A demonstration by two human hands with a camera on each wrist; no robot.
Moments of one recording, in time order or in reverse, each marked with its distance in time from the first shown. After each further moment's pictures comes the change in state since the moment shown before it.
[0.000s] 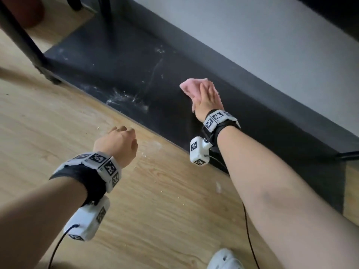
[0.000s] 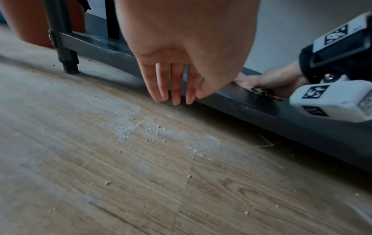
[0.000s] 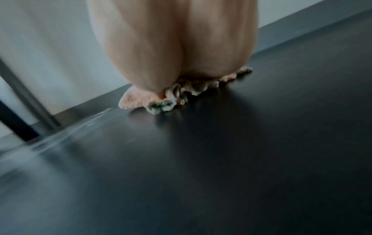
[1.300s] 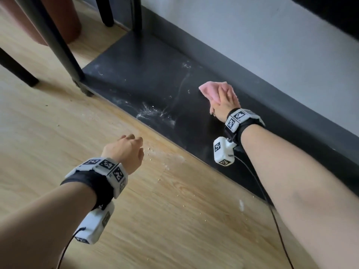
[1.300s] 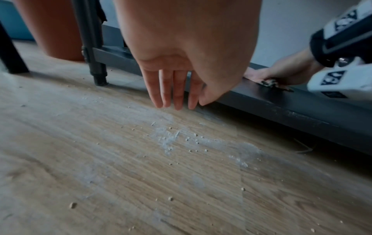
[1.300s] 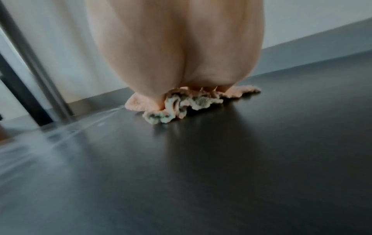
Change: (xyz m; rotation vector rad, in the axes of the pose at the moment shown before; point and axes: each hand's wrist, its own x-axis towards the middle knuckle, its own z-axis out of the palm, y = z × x) left_hand 0.010 -0.051 -0.015 0.077 -0.054 -0.027; right_hand 0.052 -0.023 -0.007 -0.005 -0.030 -0.036
